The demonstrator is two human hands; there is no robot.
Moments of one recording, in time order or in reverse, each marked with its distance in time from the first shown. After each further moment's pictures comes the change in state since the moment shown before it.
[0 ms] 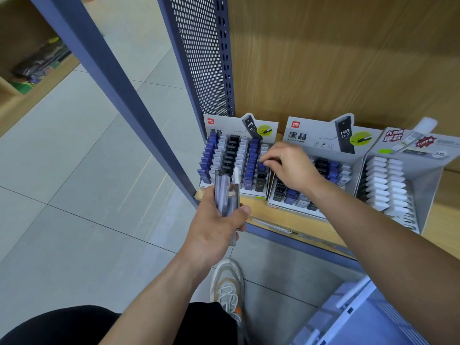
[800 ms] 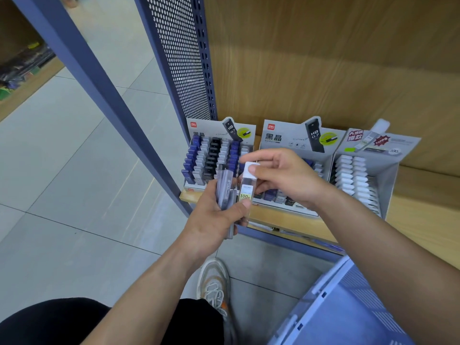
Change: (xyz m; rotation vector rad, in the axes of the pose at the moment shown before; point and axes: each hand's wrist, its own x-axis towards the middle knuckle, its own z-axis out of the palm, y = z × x) left_hand -0.010 0.011 0.020 -0.018 -0.175 0.067; right_hand -0.061 -0.080 -0.068 0.854 -0.198 0.354
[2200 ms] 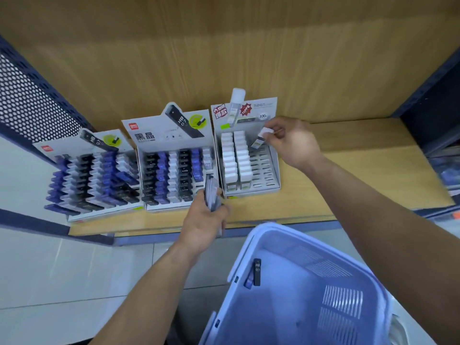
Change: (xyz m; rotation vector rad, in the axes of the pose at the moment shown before) left_hand 0.061 -0.081 0.187 0.210 -0.145 -0.123; right_hand -0.091 0.108 -0.231 -0.628 0.811 -0.058
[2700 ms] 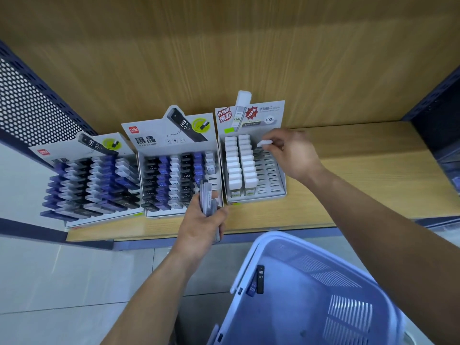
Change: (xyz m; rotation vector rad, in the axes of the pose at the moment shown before) left_hand 0.007 0.002 -0.008 -0.162 0.018 0.006; right_hand 0.003 0.012 0.020 -0.032 -0.101 -0.007
